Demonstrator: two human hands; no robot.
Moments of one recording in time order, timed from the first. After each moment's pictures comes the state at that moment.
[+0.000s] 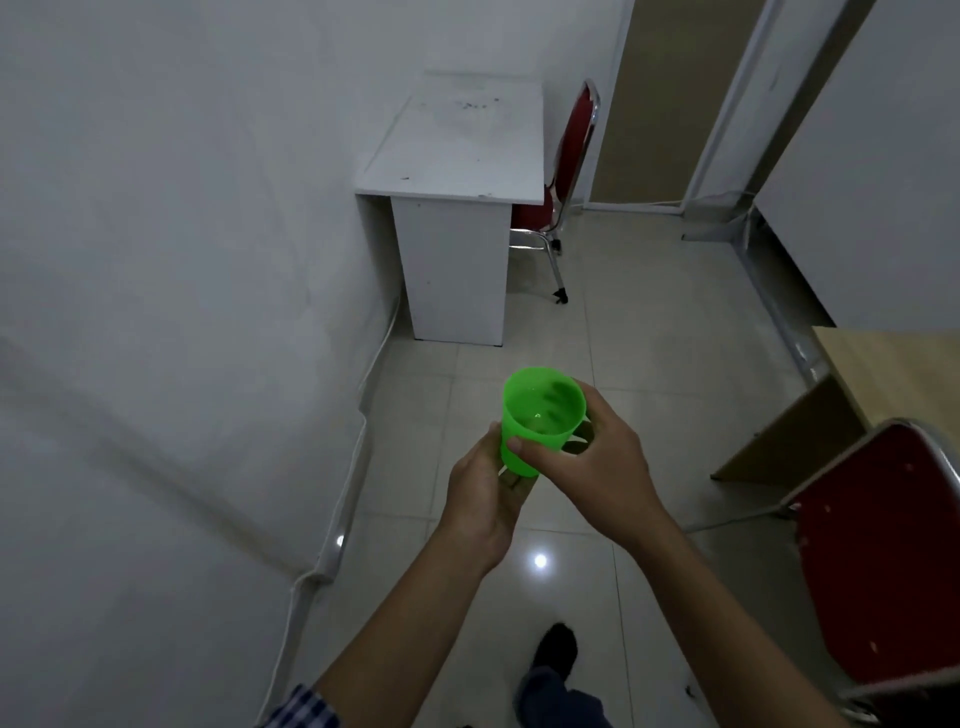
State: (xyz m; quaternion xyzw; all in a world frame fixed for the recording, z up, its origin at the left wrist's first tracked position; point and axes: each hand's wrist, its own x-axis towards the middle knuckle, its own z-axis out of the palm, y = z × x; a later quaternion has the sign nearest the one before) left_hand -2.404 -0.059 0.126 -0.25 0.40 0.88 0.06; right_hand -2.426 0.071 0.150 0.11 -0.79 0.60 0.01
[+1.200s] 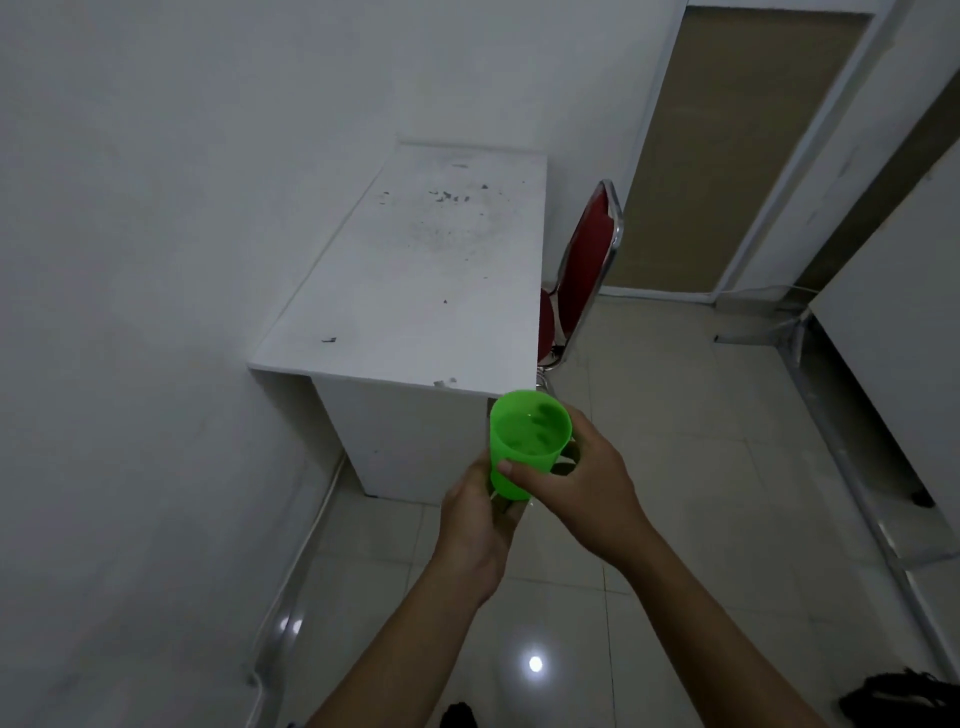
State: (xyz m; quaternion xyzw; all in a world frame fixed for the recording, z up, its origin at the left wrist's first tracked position) left_hand -3.103 -0.078 0.122 -0.28 0.40 0.87 0.04; right_hand -3.134 0.045 0.147 0.14 -0.79 0.60 -0.01
